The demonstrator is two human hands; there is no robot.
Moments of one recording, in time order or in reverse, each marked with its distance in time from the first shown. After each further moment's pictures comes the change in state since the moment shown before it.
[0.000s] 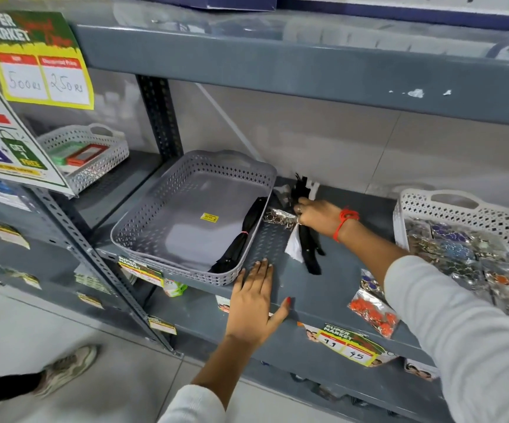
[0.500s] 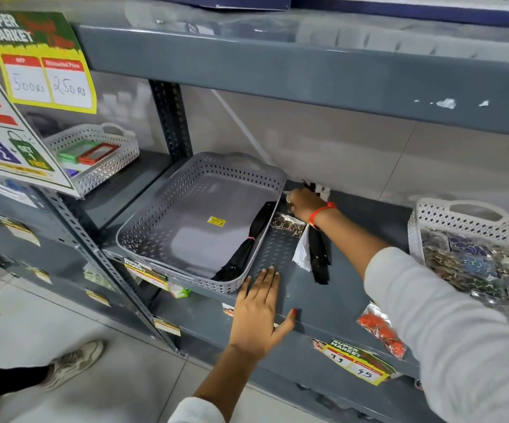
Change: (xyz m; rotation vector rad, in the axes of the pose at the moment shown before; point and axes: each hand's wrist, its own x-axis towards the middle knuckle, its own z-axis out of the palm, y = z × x) left_hand 0.002 0.000 0.001 0.026 -0.023 -0.006; right_hand 0.059 -0.002 -0.015 0.719 0.031 0.344
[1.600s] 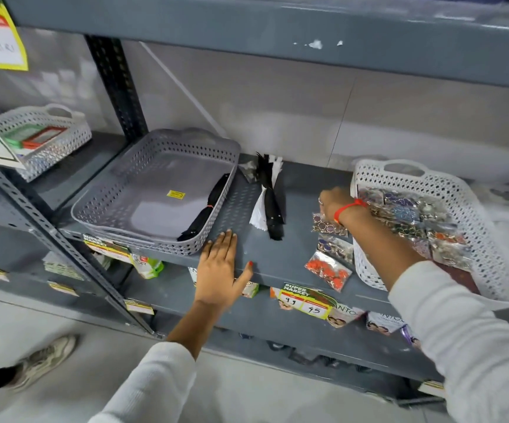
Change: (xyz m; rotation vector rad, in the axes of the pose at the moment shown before) left_hand -0.004 0.011 -0.003 -0.015 0.039 -0.027; right_hand -0.139 0.101 0.003 -0.107 -0.006 0.337
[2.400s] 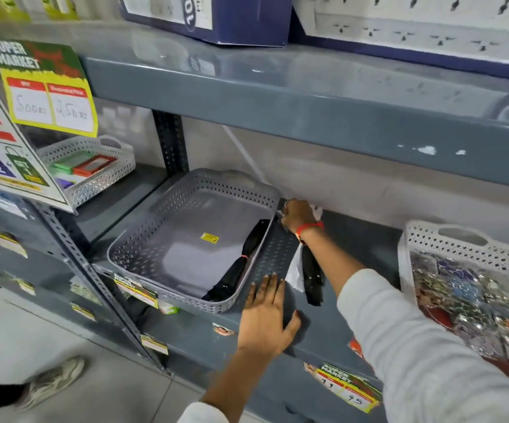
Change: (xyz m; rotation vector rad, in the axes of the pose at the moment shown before) left_hand 0.042 0.008 0.013 -0.063 -0.103 -0.029; right_hand 0.103 -0.152 -0.024 0.438 0.157 -0.080
